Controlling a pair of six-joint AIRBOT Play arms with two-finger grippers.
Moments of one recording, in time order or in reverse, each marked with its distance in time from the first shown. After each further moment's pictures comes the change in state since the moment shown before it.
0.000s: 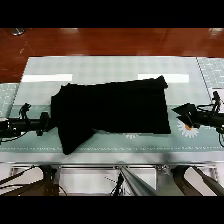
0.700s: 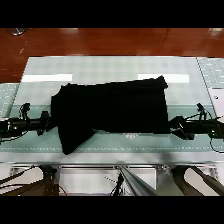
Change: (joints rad) left arm -0.008 -0.004 0.002 -0.029 -0.010 0.020; right arm 0.129 -0.064 -0.074 -0.187 0.011 0.178
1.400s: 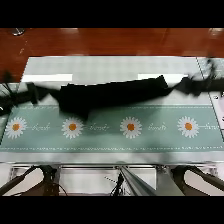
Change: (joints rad) left arm -0.115 0.192 0.348 -0.459 -0.101 0.087; right arm 0.172 -0.131 0.760 0.115 0.106 -0.005
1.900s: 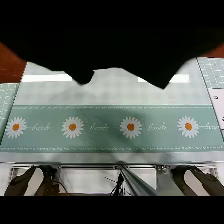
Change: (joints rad) left arm -0.007 0.378 0.863 0.643 0.076 -0.393; right arm 0.004 0.316 0.729 -0.360 0.180 0.138
